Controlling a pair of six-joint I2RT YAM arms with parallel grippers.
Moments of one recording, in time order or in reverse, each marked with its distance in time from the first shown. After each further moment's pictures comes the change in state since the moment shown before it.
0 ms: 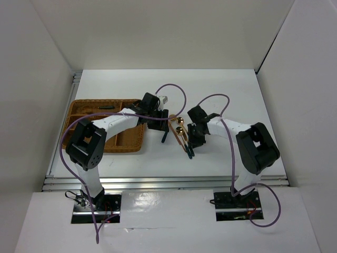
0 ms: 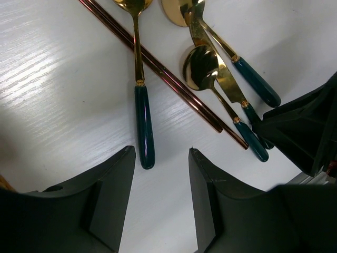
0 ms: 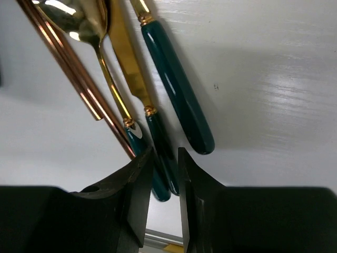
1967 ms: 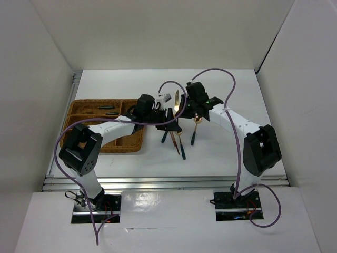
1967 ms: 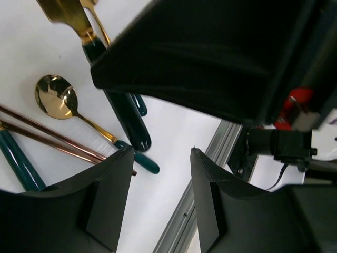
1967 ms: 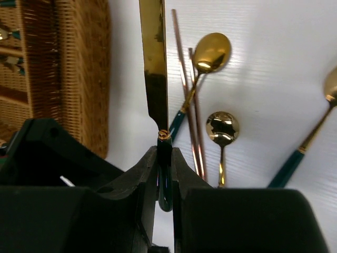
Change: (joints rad) left arm -0.001 -0.091 -0.188 0.458 0.414 -0.147; right arm 0.002 -0.015 0.310 0.112 -0.005 0.080
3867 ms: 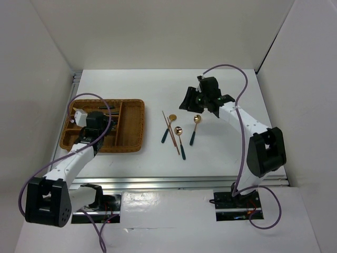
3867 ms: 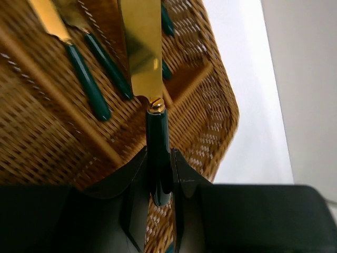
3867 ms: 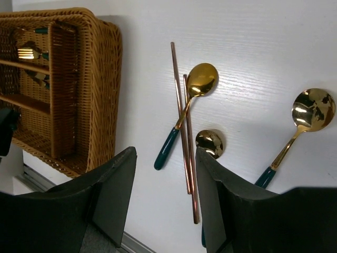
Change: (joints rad) left arm 0.433 -0.627 -0.502 -0.125 -0.941 -0.652; right arm -0.135 -0.048 -0.021 0.082 -0.153 -0.047
